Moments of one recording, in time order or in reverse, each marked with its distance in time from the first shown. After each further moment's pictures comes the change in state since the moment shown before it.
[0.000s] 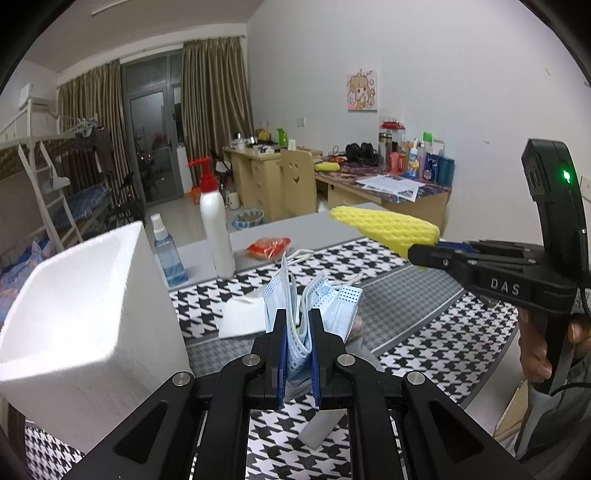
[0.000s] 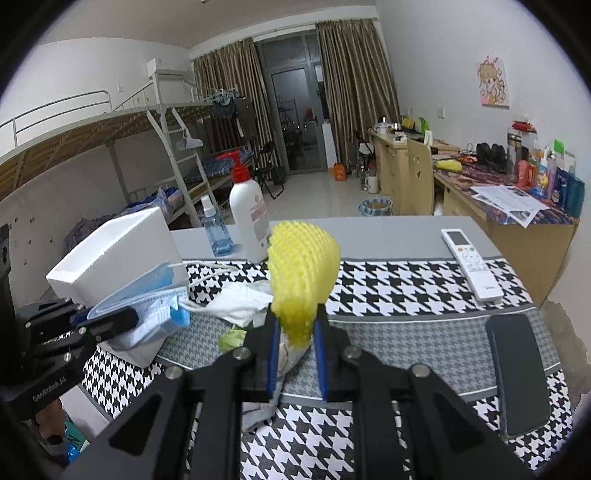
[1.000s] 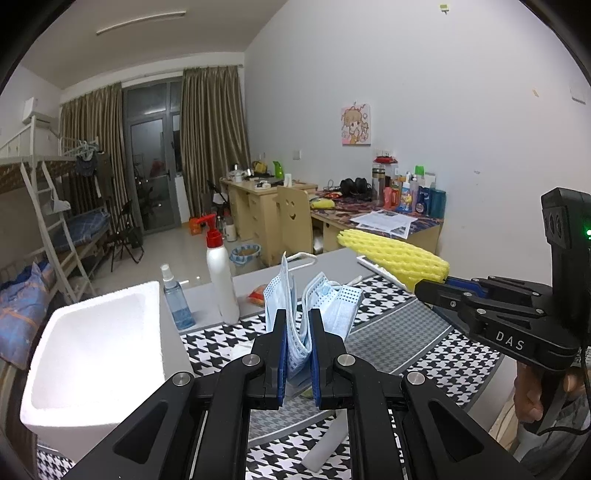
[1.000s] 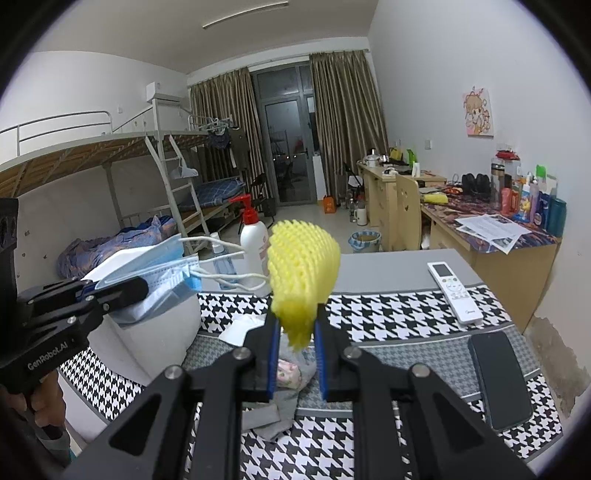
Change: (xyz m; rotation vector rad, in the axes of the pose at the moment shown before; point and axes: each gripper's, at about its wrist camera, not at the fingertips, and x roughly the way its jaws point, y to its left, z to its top) left arm -0.031 0.009 0.026 0.009 -0.126 -0.023; right arm -0.038 0.024 0.011 0.000 -0.133 -0.055
